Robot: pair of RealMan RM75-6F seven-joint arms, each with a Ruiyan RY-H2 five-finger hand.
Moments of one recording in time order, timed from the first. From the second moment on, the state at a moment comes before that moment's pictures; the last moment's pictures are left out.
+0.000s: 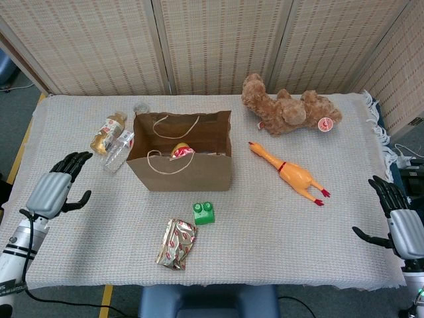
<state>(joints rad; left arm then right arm) -0.47 -0.95 -0.13 -1.83 1.34 1.15 0.03 0.09 -1.09 0.06 -1.54 -1.56 1.51 0.37</state>
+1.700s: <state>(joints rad) -0.78 -1.39 0.19 -1.36 2.26 1.01 0.32 0.10 -1.07 0.06 -1.55 -1.56 1.48 0.39</state>
